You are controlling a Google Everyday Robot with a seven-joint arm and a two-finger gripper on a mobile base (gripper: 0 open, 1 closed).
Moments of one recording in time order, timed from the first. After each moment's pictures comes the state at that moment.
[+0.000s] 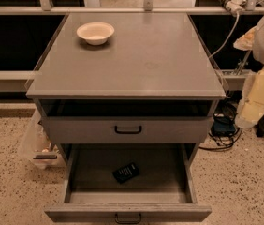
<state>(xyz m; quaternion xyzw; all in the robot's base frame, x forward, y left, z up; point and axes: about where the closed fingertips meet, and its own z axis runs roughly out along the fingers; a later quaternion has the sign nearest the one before) 0.438 -0.217 0.976 -0.60 0.78 -0.03 0.16</state>
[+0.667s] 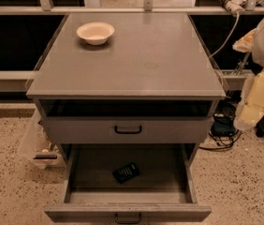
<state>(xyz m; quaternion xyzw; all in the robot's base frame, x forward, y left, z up) 0.438 -0.216 0.973 -0.60 0.78 -0.03 0.16</state>
